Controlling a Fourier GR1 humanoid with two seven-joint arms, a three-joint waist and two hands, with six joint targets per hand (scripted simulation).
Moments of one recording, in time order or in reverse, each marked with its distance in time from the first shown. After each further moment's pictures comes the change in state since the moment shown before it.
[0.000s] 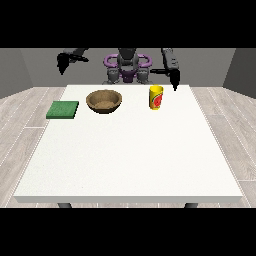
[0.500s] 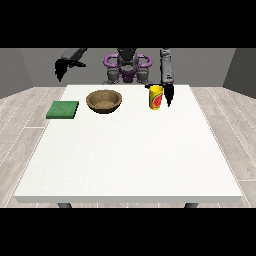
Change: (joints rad) left arm -0.137 -0.014 0.041 0.354 -0.041 0.062 -0.270; right arm -0.024 -0.009 -0.020 0.078 0.002 0.046 -0.096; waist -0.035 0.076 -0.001
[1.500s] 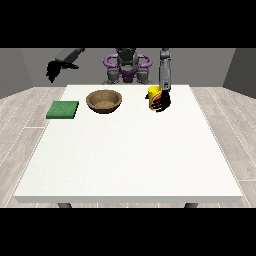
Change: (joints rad) left arm -0.097 0.033 0.009 0.294 -0.119 0.259 -0.300; right arm -0.078 -0.074 -0.049 0.082 -0.025 0.063 -0.041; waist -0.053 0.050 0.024
